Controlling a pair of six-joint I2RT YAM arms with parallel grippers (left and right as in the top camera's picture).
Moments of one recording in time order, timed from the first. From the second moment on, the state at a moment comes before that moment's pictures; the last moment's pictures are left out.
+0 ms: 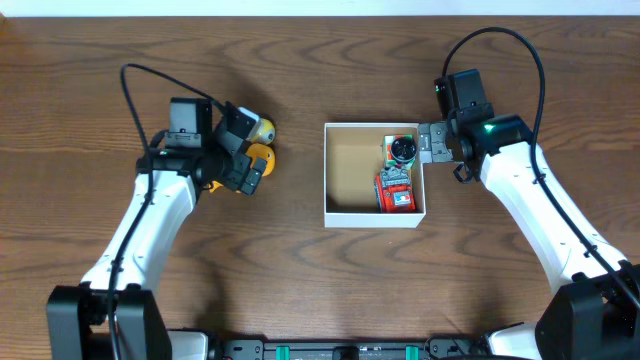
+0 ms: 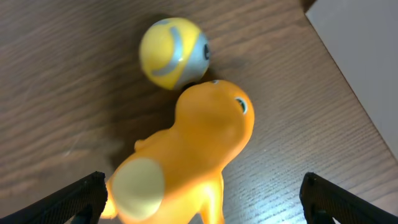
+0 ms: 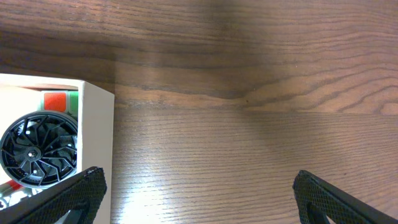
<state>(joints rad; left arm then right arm) -0.08 1.52 1.00 -0.55 0.22 0.42 0.27 1.60 1.25 -0.78 0.33 0.17</state>
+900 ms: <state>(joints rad) -0.09 1.64 1.00 -0.54 0.13 0.49 0.27 1.60 1.25 -0.78 0.33 0.17</state>
